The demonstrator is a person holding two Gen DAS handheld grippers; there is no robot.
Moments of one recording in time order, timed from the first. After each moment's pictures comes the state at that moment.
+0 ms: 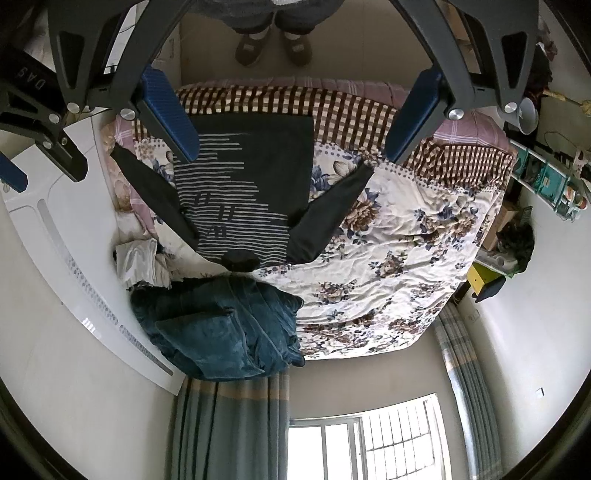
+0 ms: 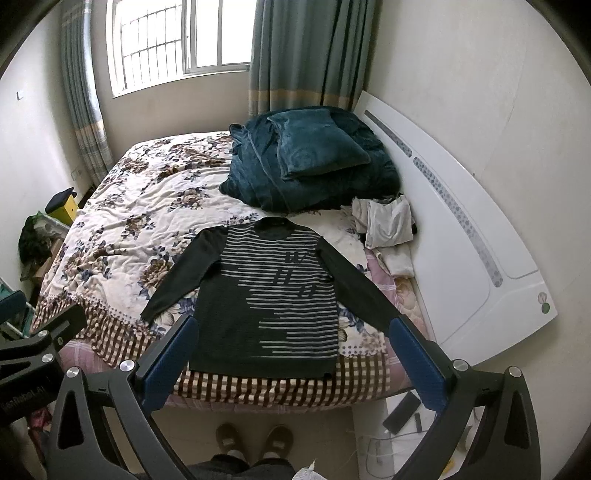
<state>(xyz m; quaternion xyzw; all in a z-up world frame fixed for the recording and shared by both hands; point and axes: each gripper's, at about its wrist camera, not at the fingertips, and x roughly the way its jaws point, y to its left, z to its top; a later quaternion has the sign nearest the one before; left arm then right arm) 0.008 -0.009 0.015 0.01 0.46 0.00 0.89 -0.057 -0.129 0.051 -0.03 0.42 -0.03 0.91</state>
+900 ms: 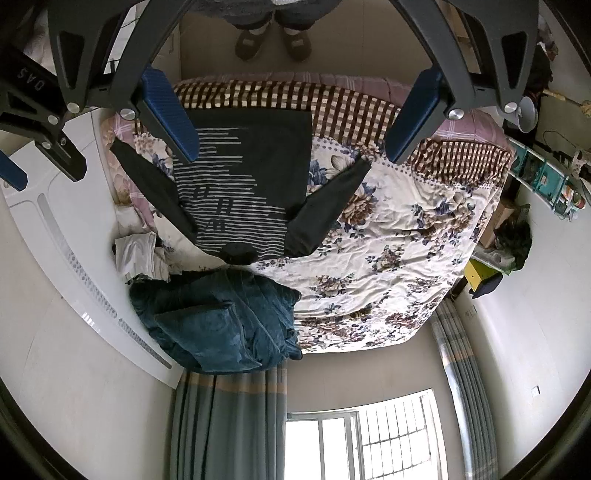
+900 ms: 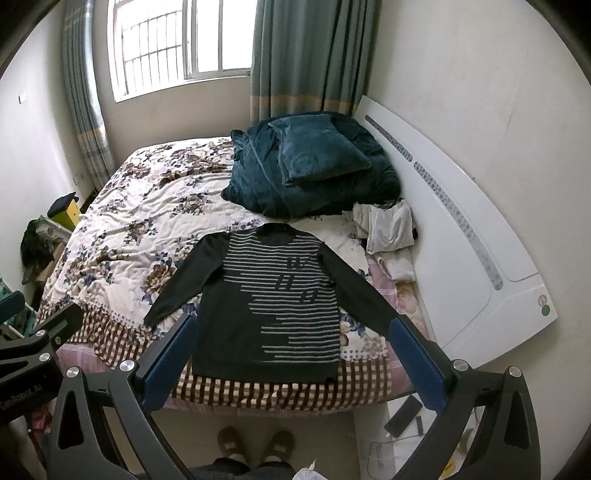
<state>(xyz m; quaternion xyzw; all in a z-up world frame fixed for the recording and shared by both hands) 0.011 0.001 0.029 0.01 0.46 0.00 0.89 -0.052 -0.126 0.076 -0.02 0.41 -0.03 0.91</state>
